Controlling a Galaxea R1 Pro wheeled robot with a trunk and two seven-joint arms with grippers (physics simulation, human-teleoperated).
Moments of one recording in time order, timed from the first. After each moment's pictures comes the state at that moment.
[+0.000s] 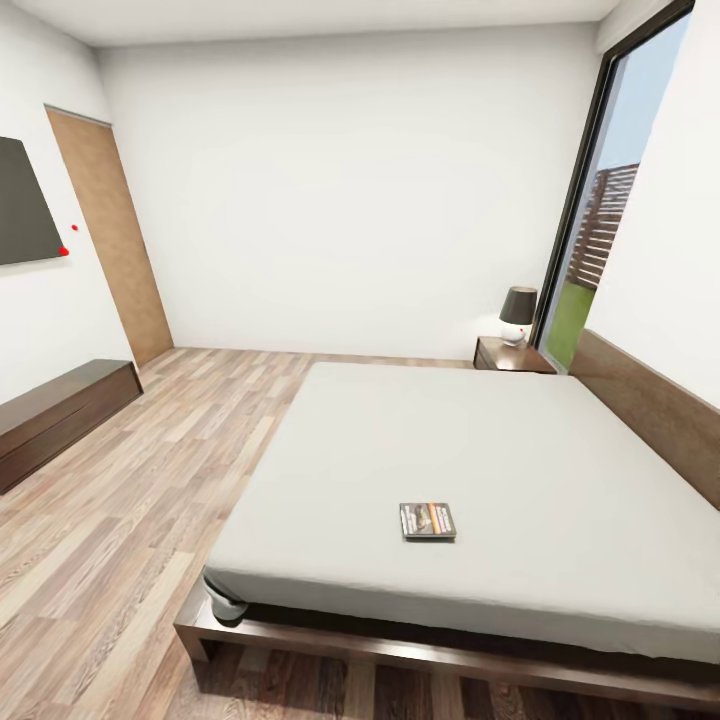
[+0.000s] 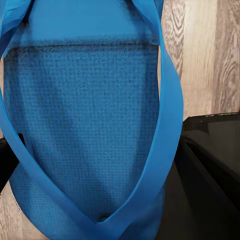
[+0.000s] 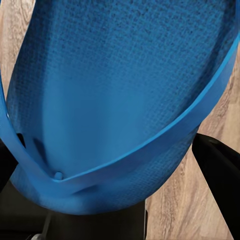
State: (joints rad) left arm -0.11 -0.03 -0.28 -0.13 0.13 -0.20 0.18; right arm -0.23 -0.03 0.06 0.03 -0.03 -0.20 0.06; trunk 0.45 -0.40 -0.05
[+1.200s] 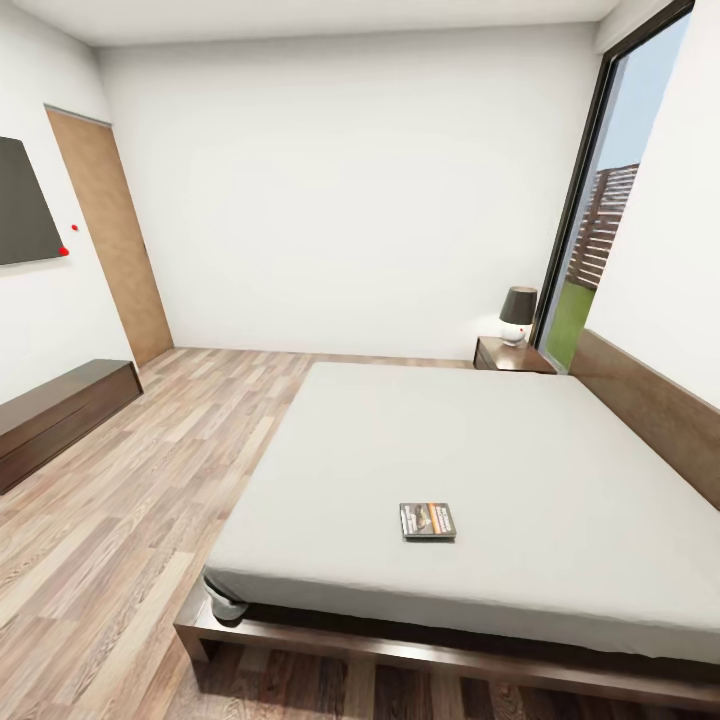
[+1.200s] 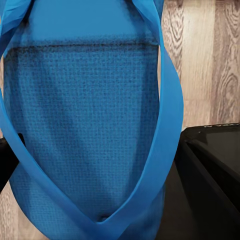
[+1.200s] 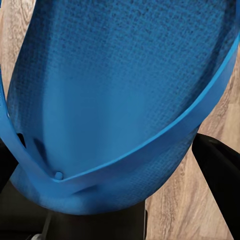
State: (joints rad) left arm -0.11 -0.04 -0.28 -0.13 0.13 -0.24 0.18; right arm -0.23 -0.03 0.06 0.03 -0.03 -0.20 0.06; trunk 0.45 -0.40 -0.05
